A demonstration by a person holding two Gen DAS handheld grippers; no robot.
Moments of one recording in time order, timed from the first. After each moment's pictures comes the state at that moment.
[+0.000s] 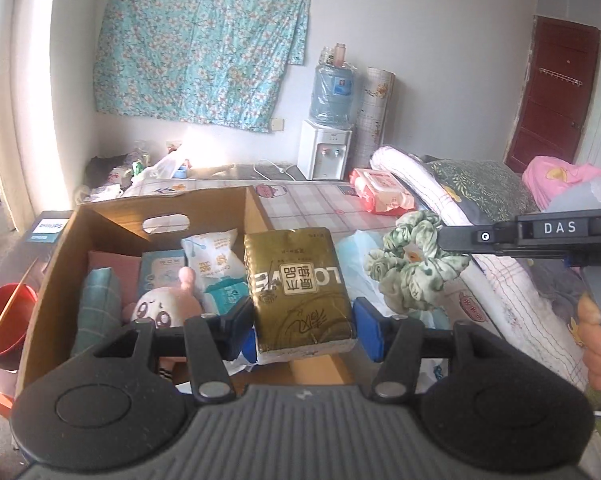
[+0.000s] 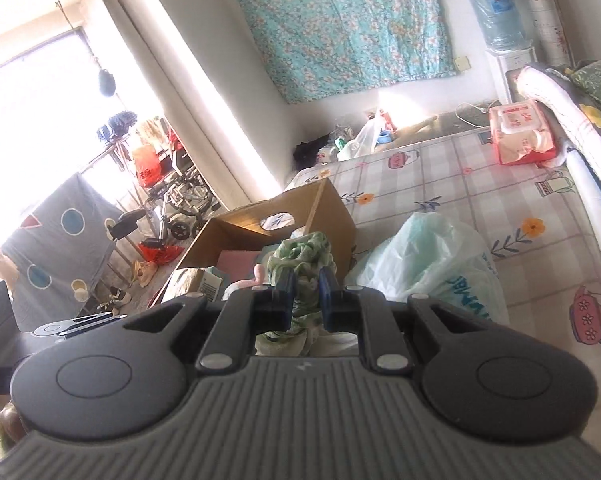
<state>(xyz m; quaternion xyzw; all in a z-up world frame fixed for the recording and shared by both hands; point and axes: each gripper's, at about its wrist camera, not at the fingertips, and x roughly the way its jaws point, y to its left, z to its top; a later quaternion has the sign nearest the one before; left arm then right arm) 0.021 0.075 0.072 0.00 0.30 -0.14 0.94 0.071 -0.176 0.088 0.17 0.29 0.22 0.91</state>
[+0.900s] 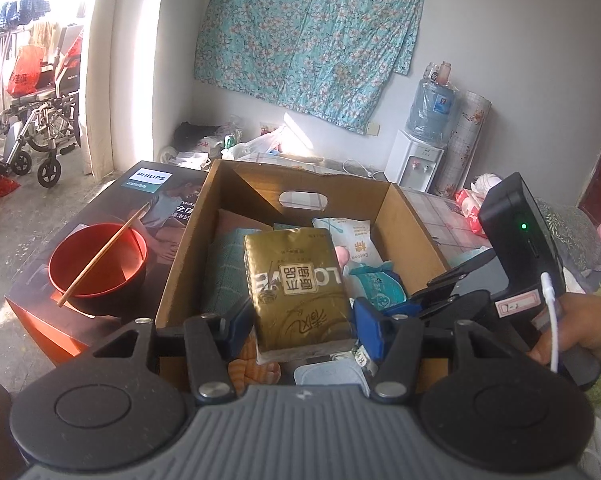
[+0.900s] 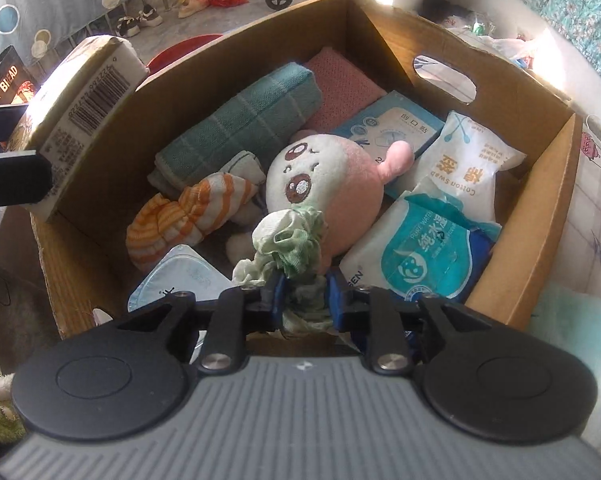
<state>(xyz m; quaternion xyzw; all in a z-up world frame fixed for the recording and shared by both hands) 0.026 0.190 0.056 -0.07 0.32 -0.04 0.94 0.185 0.061 0.020 -0.16 0.48 0.31 0.80</state>
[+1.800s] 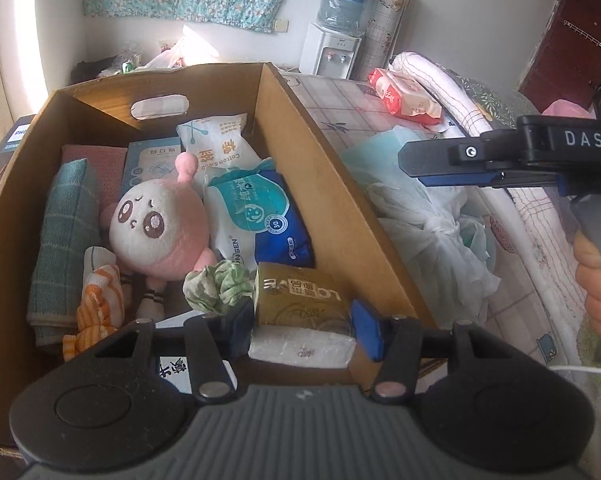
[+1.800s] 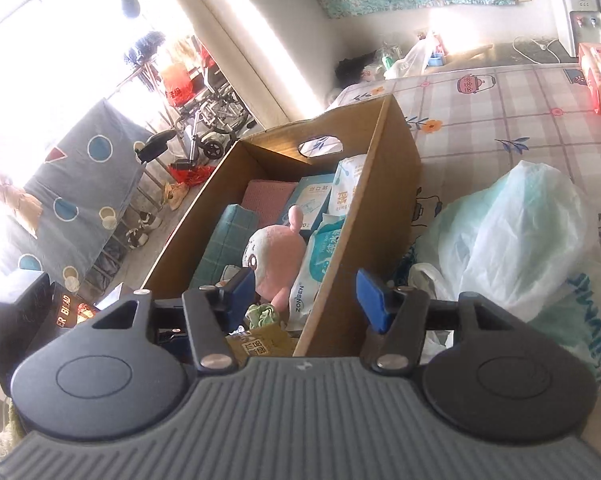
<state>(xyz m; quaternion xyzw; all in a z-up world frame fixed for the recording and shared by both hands) 0.081 0.086 0.000 -0.01 0.45 -0.17 0.88 0.144 -0.140 0.052 0.18 0.38 0.26 0.87</state>
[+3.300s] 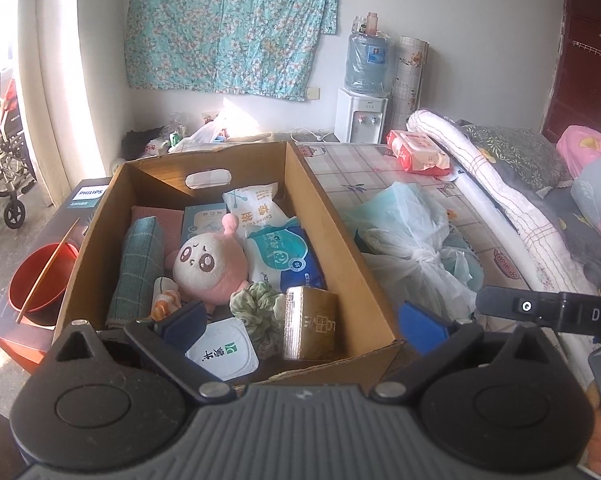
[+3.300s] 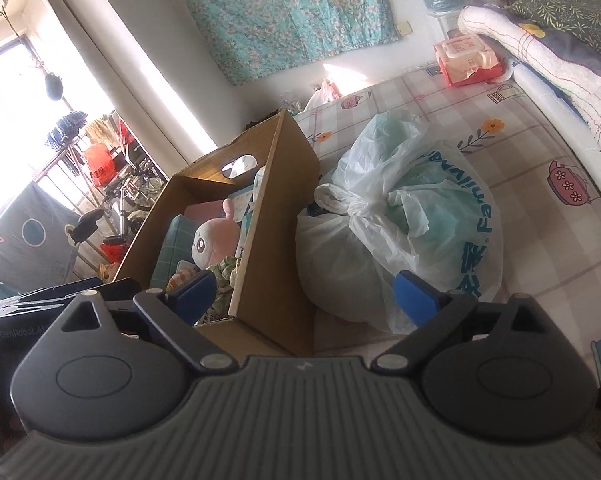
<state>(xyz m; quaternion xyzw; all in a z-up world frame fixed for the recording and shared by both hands) -0.002 0.078 0.059 0.03 0.35 -0.10 0.93 -0.005 -0.154 0.019 0.21 0.31 0.09 0.92</state>
